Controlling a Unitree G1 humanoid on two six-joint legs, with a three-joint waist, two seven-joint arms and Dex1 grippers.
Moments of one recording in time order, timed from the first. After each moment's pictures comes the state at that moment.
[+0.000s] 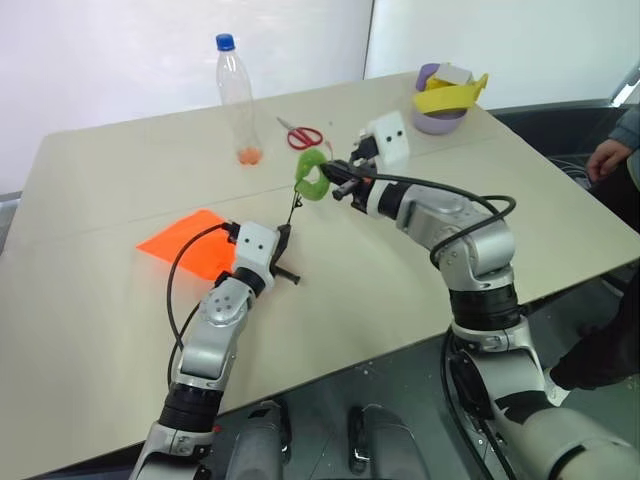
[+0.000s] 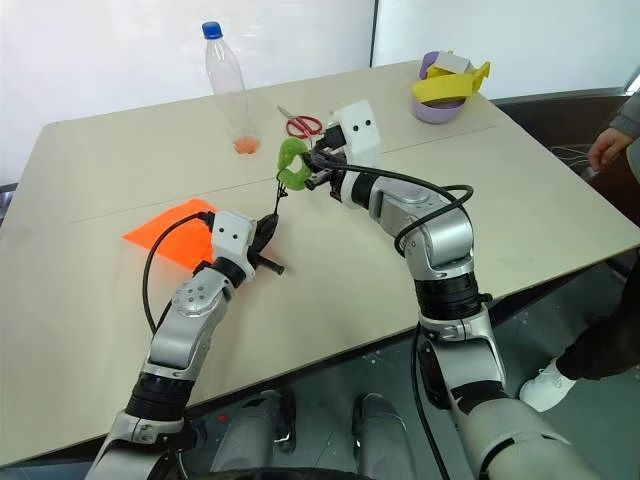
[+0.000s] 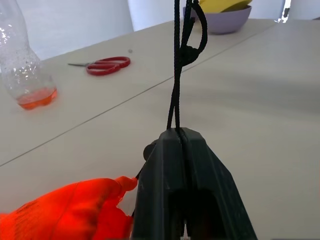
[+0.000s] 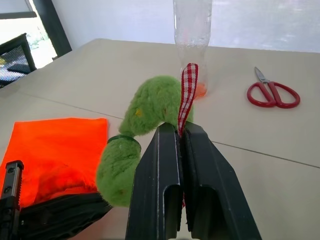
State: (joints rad) left arm -0.28 0.15 -0.10 -0.08 -0.03 0.19 -0.26; right arm -0.84 -0.22 0.03 -0.05 0.37 0.84 0.41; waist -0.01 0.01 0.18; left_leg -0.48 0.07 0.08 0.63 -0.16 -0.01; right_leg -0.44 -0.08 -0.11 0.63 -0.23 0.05
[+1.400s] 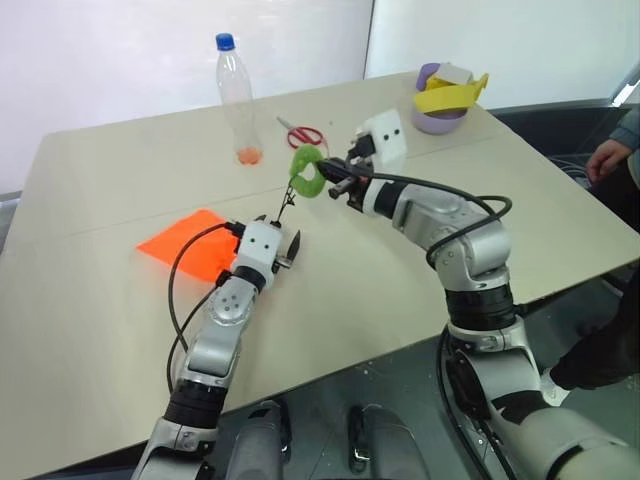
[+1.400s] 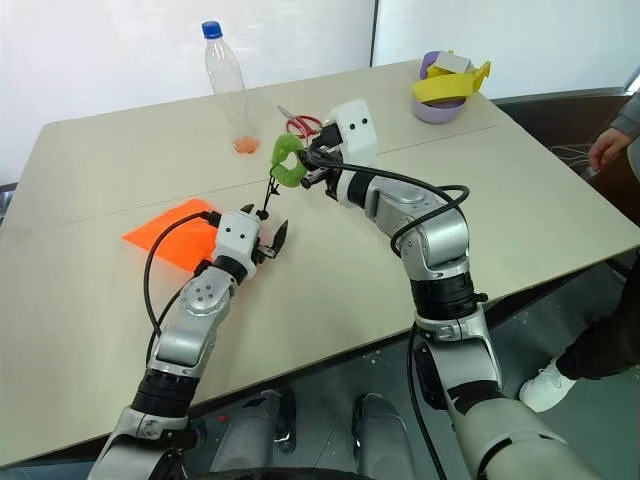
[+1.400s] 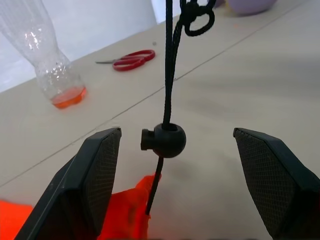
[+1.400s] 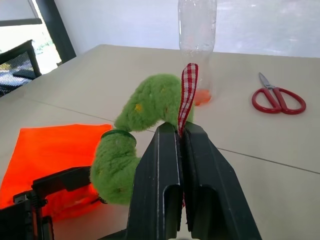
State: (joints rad) left arm -0.31 0.14 -0.11 -0.03 0.10 0.17 -0.16; right arm -0.85 -0.20 0.03 -0.05 0.37 0.82 0.40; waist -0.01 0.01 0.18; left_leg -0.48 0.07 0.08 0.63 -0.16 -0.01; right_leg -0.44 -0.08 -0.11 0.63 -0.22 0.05
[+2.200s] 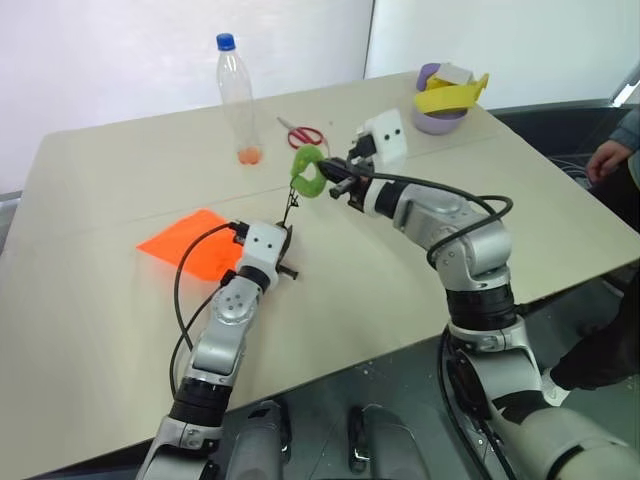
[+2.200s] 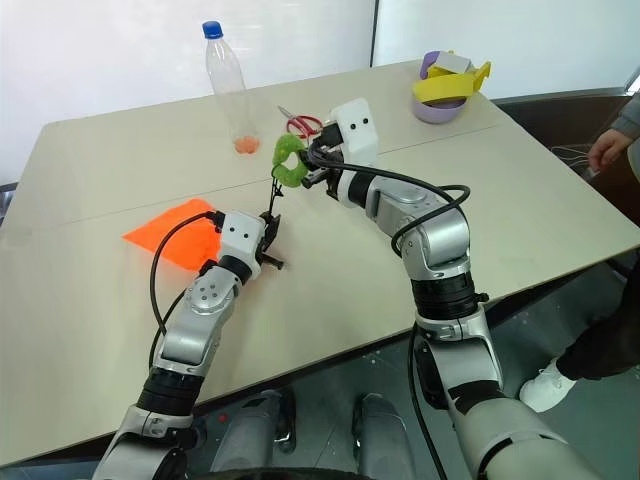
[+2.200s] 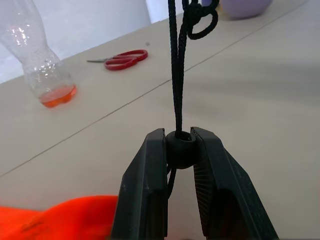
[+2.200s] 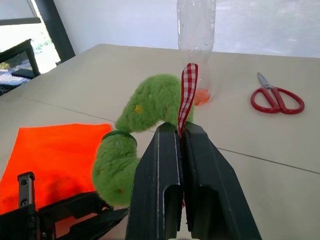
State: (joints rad) left arm -0.31 0.12 -0.11 -0.02 0.08 0.17 -0.18; right arm -0.85 -0.20 0.03 -0.05 0.37 0.82 0.40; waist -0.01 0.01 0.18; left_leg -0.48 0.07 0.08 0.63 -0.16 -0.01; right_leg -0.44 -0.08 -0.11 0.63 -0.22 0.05
